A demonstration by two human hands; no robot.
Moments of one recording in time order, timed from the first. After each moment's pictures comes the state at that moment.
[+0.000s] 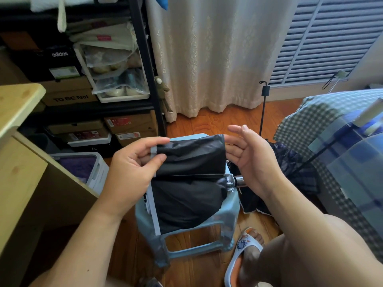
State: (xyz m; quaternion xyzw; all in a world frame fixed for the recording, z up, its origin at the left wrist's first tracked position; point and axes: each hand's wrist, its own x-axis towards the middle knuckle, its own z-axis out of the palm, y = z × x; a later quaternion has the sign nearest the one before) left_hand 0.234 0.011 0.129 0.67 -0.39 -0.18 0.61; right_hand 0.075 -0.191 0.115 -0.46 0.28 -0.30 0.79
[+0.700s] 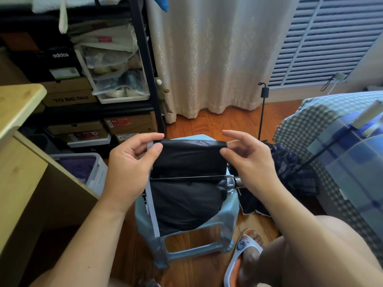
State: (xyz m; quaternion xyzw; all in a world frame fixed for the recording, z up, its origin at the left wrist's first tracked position) left_hand 0.233 0.005 0.133 0.67 -0.32 -0.14 0.65; right_hand 0.068 -0.184 0.104 -0.71 0.23 -0.35 0.57
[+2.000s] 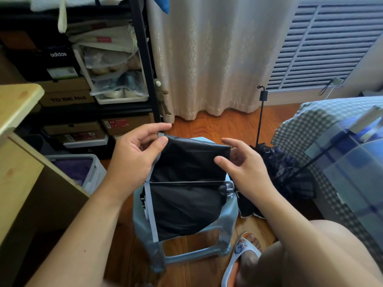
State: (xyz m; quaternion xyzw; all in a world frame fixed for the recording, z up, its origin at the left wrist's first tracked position) left_hand 0.247 -0.011 0.150 0.68 -0.39 -0.13 0.60; right_hand 0.072 -0.185 0.095 -0.77 0.30 -0.28 0.49
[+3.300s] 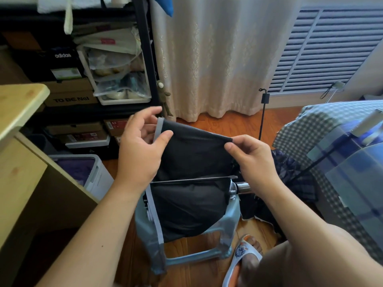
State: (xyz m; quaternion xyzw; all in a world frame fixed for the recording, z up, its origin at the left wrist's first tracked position) left_hand 0.251 -0.026 0.145 0.71 -0.35 0.00 0.61; right_hand 0.083 -0.201 0.103 -0.70 0.26 -0.34 0.58
